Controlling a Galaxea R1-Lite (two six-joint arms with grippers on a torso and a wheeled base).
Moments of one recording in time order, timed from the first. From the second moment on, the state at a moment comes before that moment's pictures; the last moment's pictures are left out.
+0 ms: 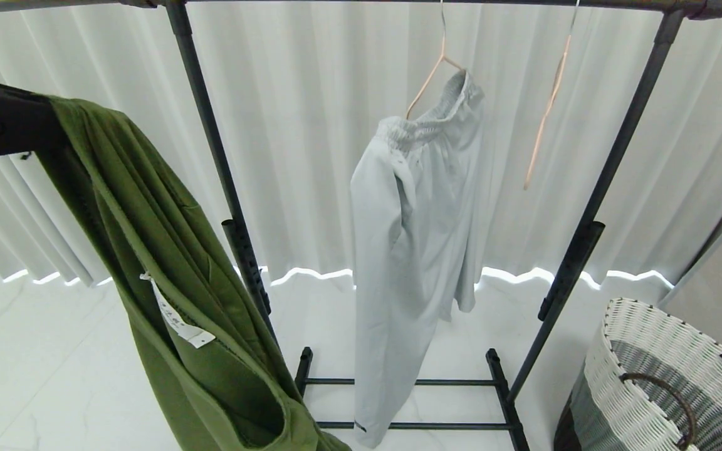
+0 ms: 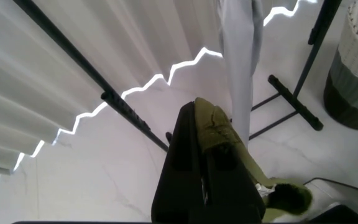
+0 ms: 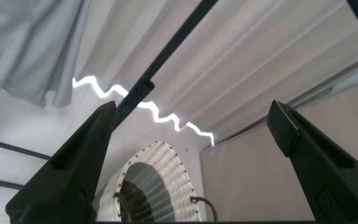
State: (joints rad) left arm -0.88 1.25 -1.62 0.73 0.48 0.17; right arm 0.42 1.03 -0.94 -0.06 -0.41 -0.55
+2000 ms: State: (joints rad) left arm -0.88 1.23 -1.55 0.73 0.50 0.16; right arm 0.52 1.05 -0.95 0.18 -0.32 -0.07
